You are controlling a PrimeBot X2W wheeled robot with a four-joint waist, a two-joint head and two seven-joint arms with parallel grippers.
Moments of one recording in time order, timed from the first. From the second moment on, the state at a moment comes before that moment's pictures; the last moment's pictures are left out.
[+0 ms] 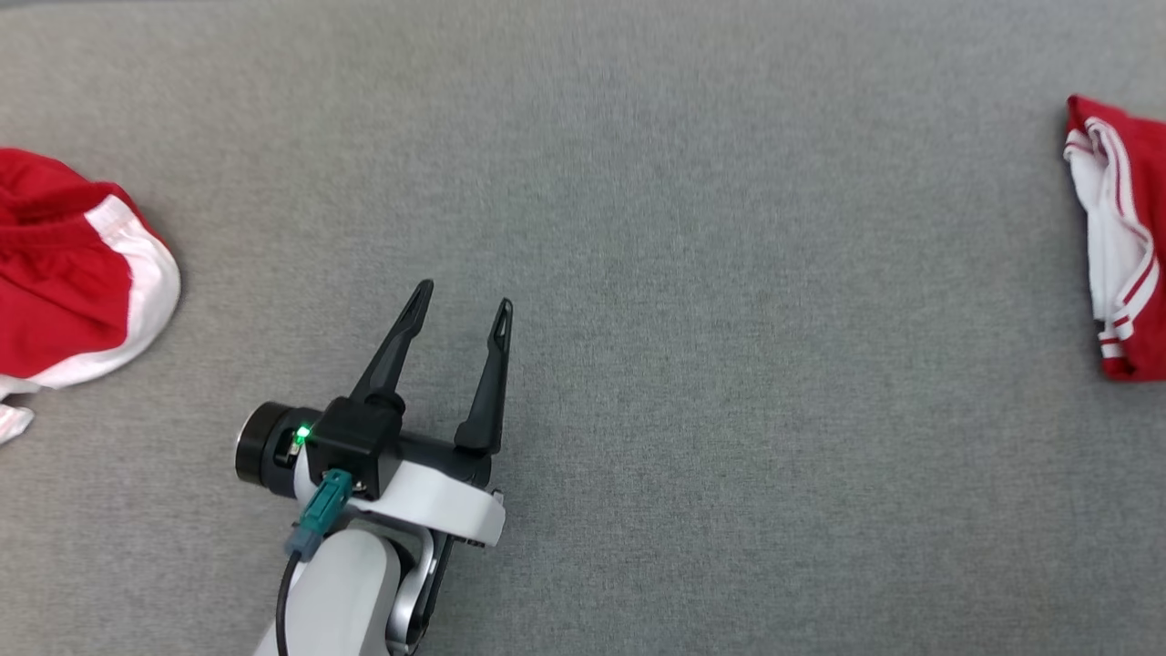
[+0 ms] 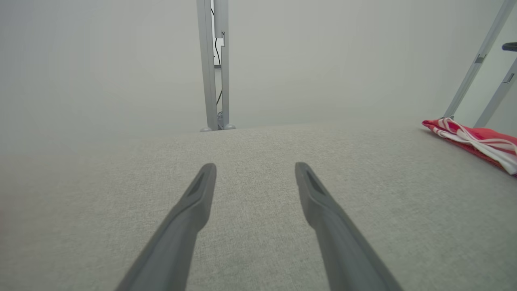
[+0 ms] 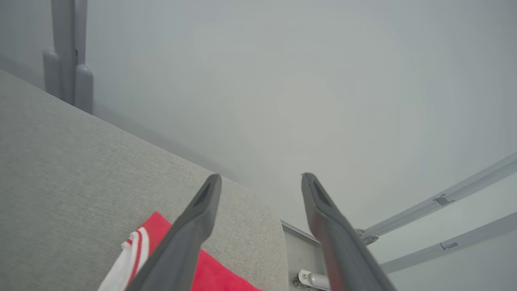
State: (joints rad) left arm -0.30 0.05 -0.33 0.20 -0.18 0.06 -0.26; right arm -1.13 -0.73 0.73 1.03 0.40 0.13 -0.26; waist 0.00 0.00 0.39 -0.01
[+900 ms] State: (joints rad) left arm -0.04 0.05 -0.11 0.14 -0.22 0.05 -0.26; right arm -0.14 -0.11 0.03 0.19 0.23 0.13 -0.26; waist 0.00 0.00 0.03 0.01
